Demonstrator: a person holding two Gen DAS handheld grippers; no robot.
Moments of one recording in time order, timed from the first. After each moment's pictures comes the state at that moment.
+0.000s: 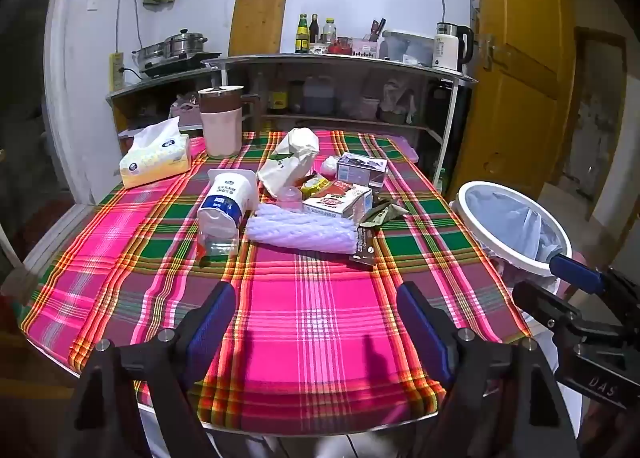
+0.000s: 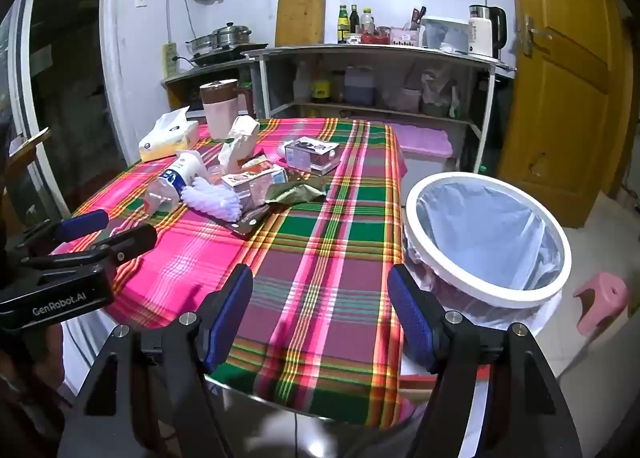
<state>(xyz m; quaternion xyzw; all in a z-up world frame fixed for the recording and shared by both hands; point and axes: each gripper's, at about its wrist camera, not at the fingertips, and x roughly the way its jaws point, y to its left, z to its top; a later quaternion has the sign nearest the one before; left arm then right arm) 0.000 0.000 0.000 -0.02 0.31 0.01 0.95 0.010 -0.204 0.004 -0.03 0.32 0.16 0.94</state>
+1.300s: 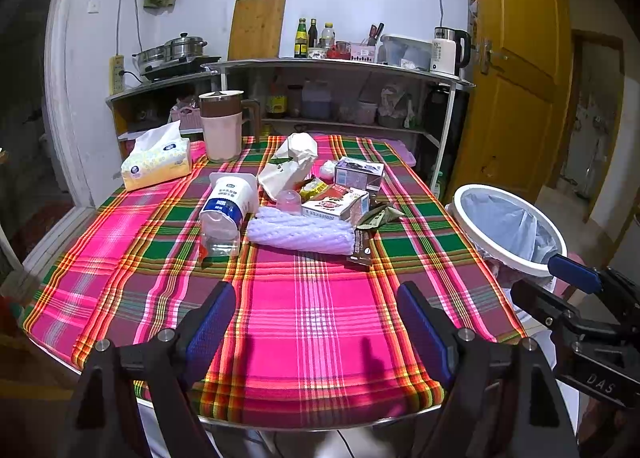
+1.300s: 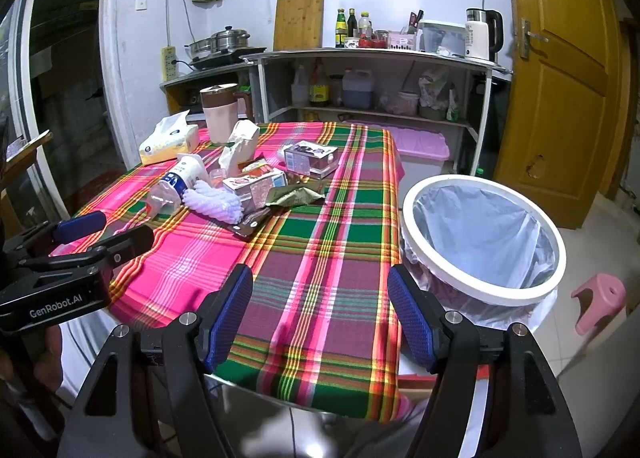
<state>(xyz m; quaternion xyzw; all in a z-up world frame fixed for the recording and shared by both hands) -0.010 -0.002 0.008 -0.03 0.31 0.01 0.95 0.005 -0.204 0.007 -0.03 0.31 0.16 0.94</state>
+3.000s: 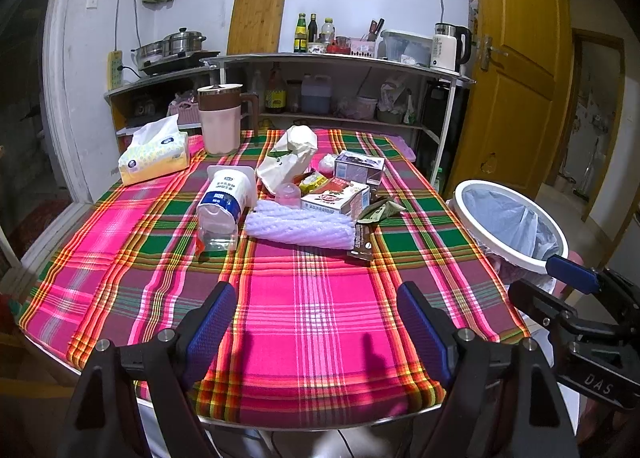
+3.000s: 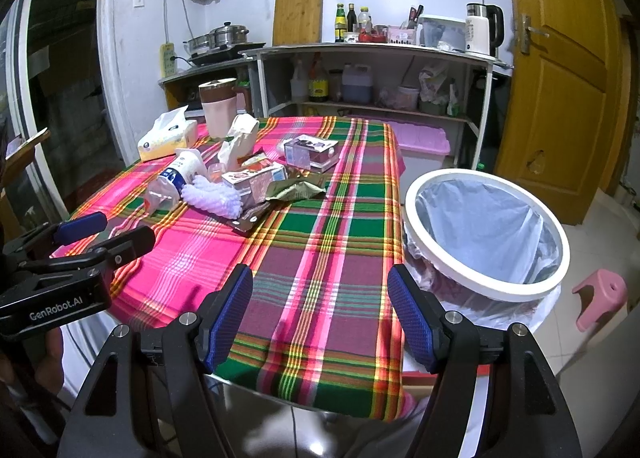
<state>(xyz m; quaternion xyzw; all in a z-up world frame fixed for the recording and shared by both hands) -0.005 -0.002 -0.003 -0.03 0.32 0.01 0.95 0.009 -0.204 -0.001 -0.03 0.32 0.16 0.93</state>
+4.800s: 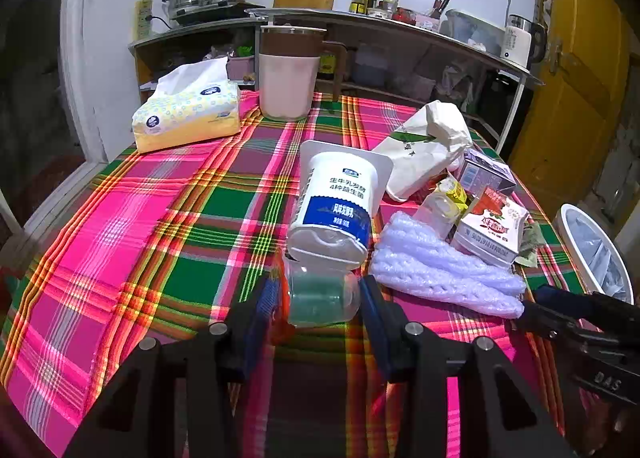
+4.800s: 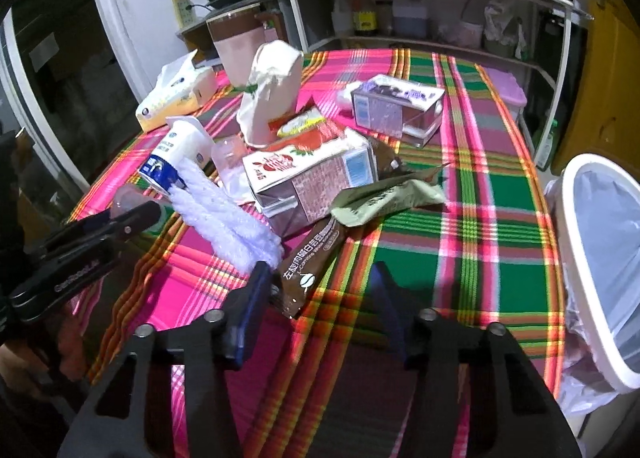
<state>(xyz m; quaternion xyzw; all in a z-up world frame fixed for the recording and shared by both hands) 0.111 0.112 -0.052 -0.07 0.37 0.06 0.92 0.145 -0.102 -0.053 0.00 0.44 0.23 0.87</state>
